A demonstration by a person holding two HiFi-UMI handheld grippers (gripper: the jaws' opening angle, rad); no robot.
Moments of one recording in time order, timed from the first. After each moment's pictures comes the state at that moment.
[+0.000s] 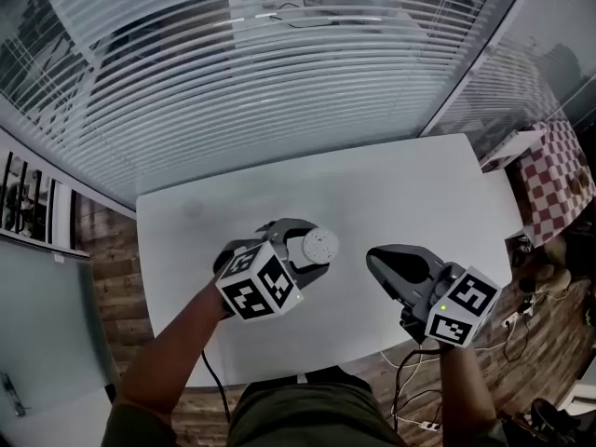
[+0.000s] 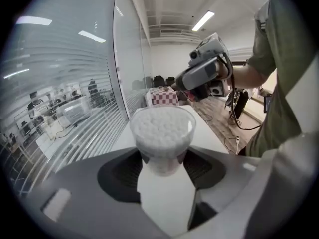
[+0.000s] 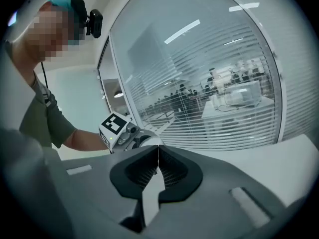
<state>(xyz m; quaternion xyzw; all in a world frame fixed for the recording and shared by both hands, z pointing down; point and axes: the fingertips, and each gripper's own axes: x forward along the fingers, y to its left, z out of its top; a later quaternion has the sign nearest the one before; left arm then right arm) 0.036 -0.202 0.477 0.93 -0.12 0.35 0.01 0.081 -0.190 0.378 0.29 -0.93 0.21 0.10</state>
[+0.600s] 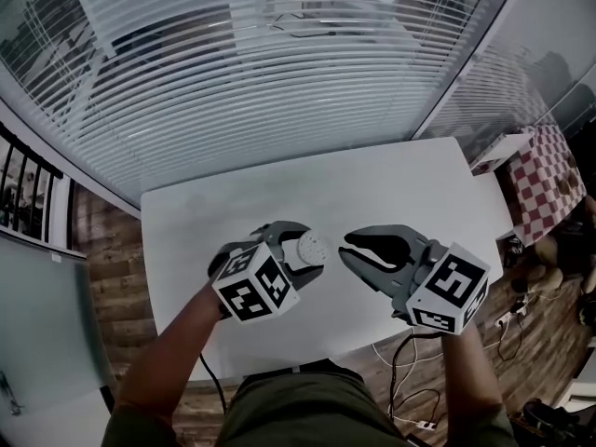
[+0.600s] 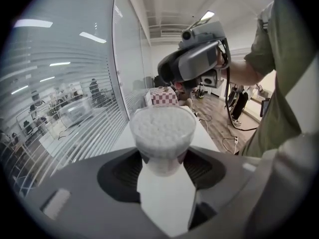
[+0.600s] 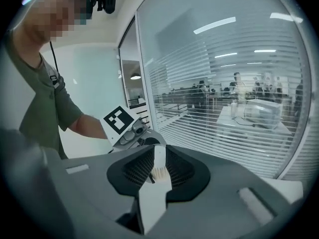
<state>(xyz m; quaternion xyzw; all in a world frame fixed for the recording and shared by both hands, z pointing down) 0.022 -0.173 0.450 0.93 -0.12 0.35 0.01 0.028 -0.170 0.334 0.22 -0.95 0.11 0.20</state>
